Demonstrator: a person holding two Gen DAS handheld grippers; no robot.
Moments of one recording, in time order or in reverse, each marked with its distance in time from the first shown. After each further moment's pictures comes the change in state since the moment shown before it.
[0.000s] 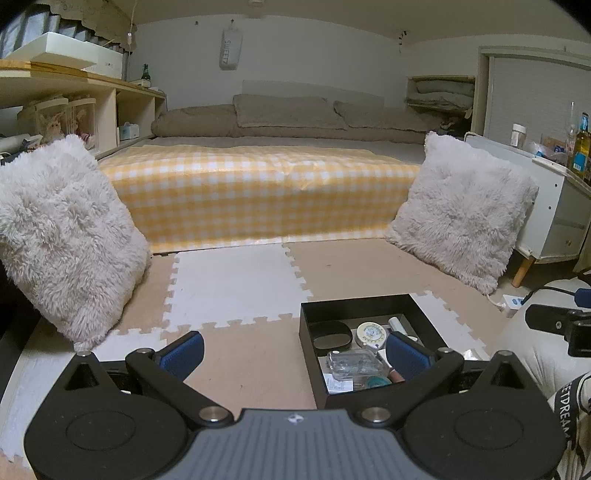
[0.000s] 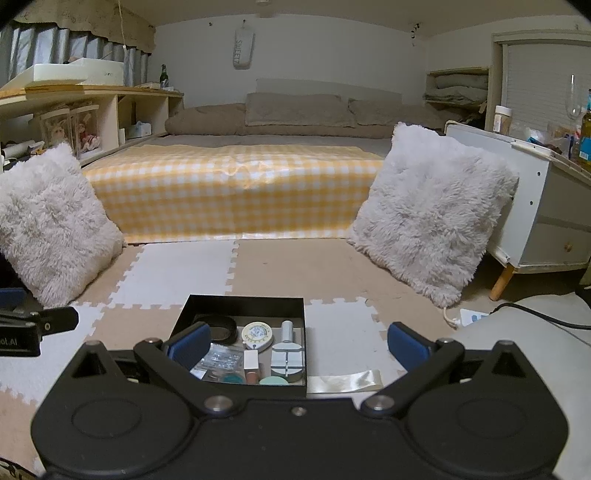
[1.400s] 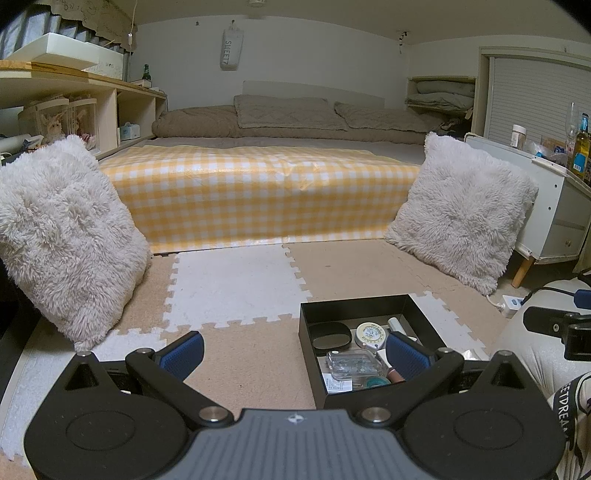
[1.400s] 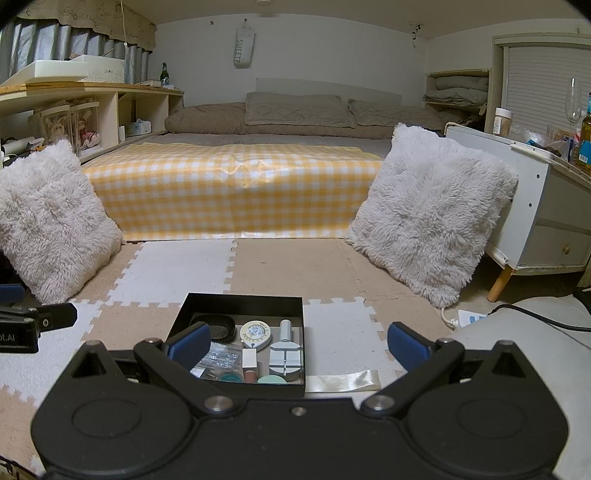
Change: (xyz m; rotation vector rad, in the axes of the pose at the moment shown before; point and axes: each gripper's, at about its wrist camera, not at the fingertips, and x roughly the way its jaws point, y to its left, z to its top) left arm -0.001 0.000 0.000 0.000 0.000 0.000; right arm 0.000 0.002 0.000 -0.008 0.001 -0.008
